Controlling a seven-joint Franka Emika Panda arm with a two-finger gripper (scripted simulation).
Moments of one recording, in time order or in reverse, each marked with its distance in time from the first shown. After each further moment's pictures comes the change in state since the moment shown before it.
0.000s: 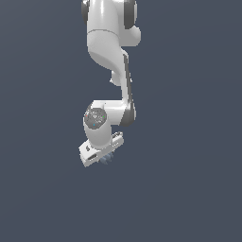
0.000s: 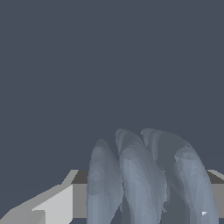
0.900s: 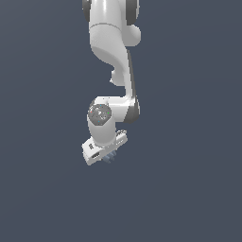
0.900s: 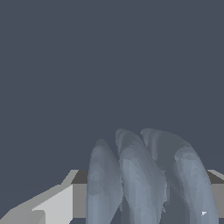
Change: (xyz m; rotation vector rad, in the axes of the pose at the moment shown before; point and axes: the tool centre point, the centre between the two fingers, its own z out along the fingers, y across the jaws) arm 0.008 -0.013 -0.016 0.000 -0.001 0.001
